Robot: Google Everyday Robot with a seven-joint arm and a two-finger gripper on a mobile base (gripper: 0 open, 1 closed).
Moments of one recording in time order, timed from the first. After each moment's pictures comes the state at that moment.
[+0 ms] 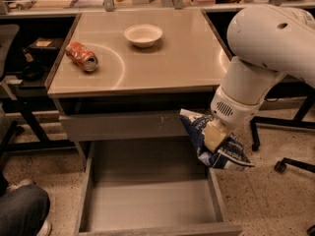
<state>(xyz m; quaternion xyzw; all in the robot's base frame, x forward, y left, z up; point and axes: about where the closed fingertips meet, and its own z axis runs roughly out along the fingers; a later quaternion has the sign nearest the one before) 0.431 -0.148 0.805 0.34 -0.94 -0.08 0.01</state>
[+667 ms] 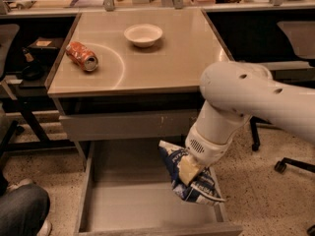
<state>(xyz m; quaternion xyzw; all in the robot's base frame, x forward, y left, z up) 0.389 -0.092 0.728 0.34 -0.93 -0.14 0.04</state>
